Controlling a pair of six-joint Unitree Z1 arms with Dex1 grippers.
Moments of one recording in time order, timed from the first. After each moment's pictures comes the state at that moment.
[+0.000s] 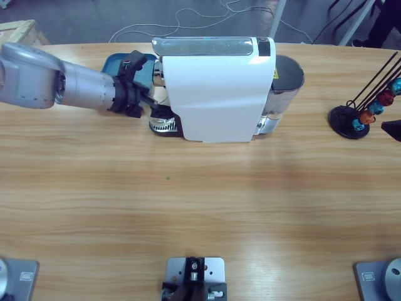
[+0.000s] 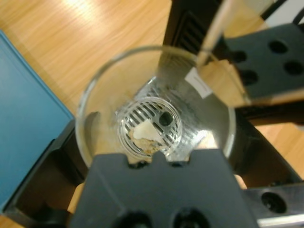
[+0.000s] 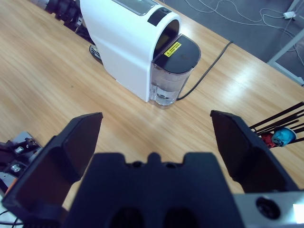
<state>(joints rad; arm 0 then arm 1) -0.68 1.89 -0.93 -0.16 -0.19 0.04 0.92 0.95 -0.92 0.56 -0.25 0.08</state>
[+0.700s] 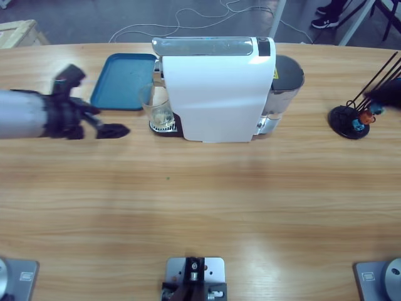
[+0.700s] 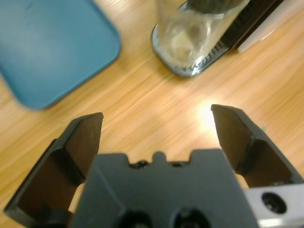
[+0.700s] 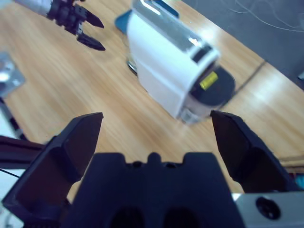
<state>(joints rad) -0.67 1.52 -0.69 0.00 -0.01 0.03 0.88 1.21 -1.31 0.73 -0.04 0.03</state>
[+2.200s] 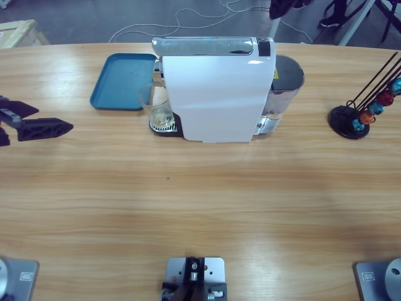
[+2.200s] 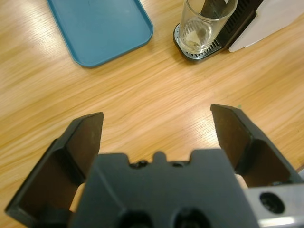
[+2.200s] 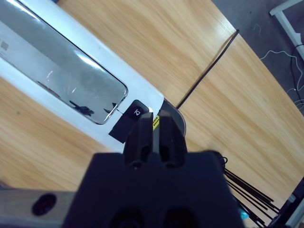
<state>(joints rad) -0.63 1.18 -0.75 0.35 0.01 -0.06 0.68 2.01 -2.20 1.24 -0.17 -0.09</state>
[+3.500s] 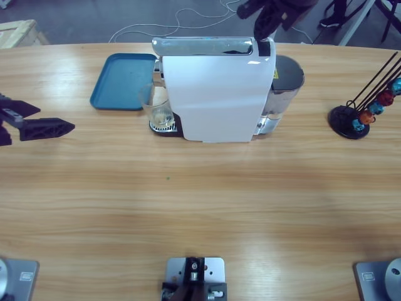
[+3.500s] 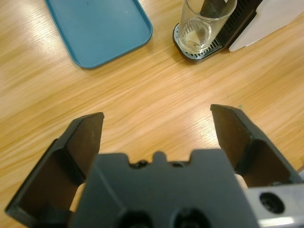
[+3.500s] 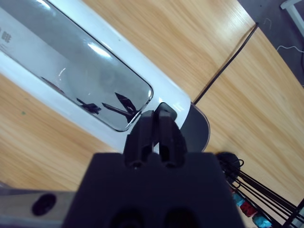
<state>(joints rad) -0.63 1.19 -0.75 0.34 0.01 -0.05 0.72 2.01 -2.07 1.15 -0.17 -0.04</state>
